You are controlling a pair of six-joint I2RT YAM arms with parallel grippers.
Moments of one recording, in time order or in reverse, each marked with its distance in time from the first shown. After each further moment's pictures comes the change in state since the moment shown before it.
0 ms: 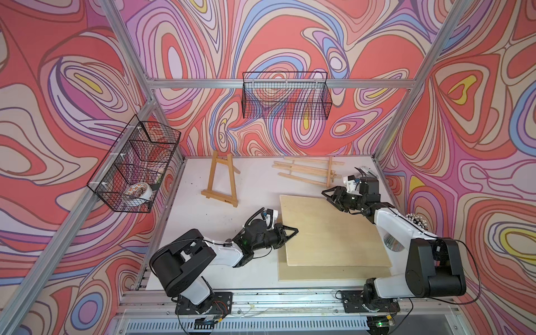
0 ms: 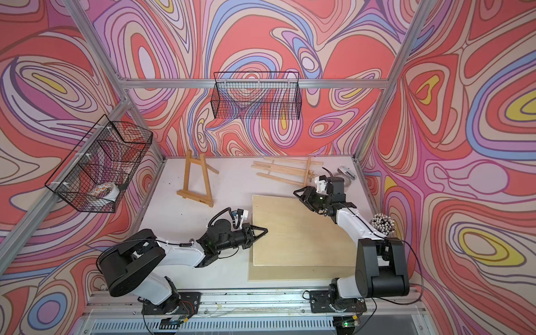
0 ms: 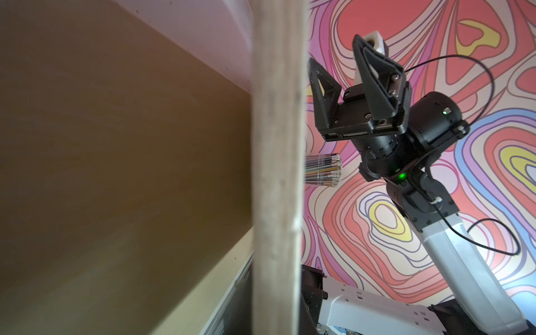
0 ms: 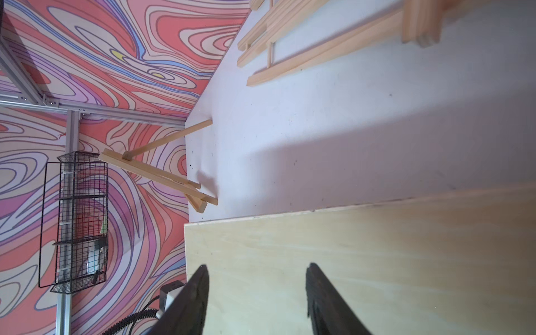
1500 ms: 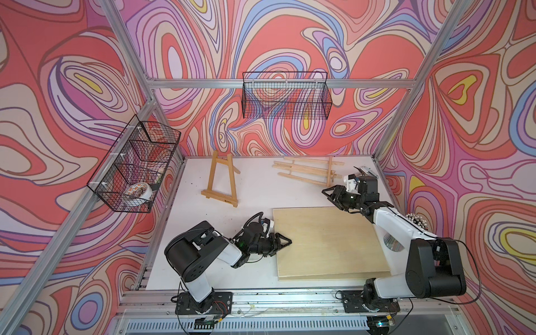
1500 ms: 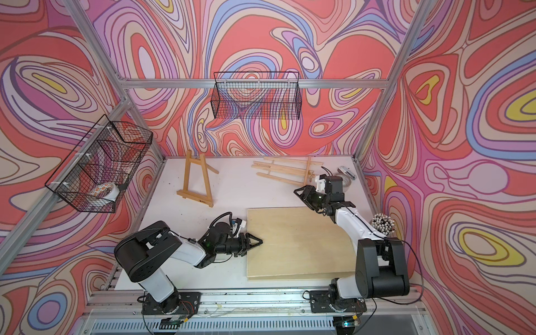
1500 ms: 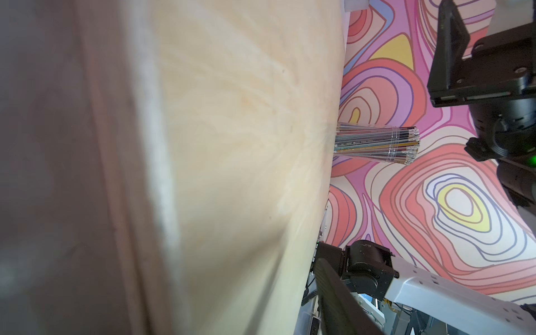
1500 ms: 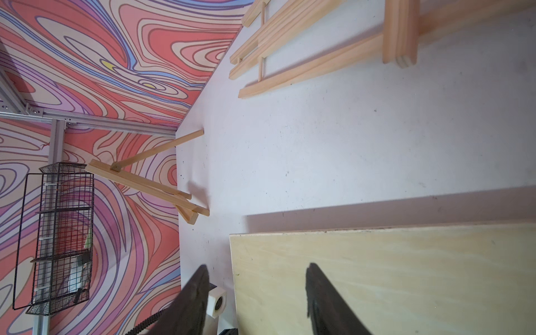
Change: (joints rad) left arm 0.096 0.110 -0.076 -0.067 0.177 0.166; right arm 0.005 0.000 0.005 -0.003 0.060 0.001
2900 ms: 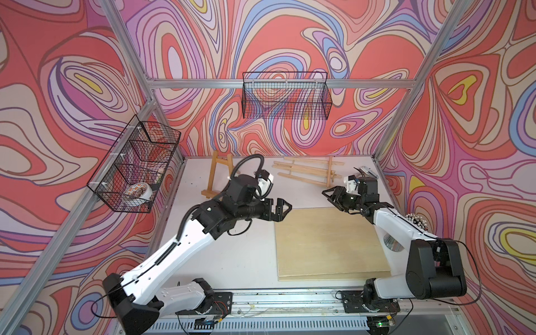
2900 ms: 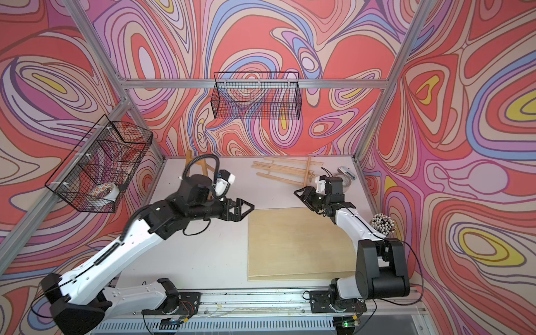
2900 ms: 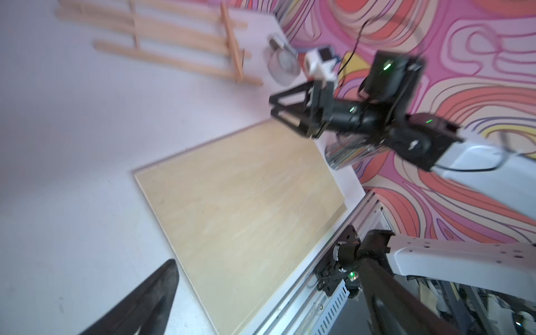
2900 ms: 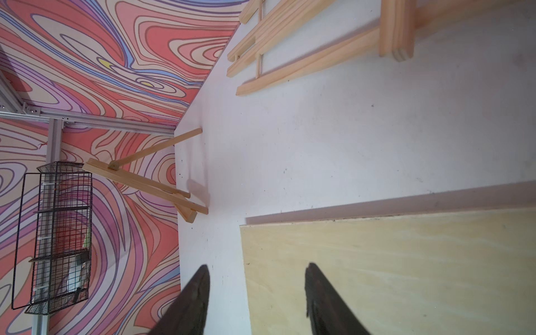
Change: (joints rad) left arm 0.011 -0.541 1.033 -1.543 -0.369 0.747; right arm 0.000 -0.013 -0.016 0.003 0.000 0.000
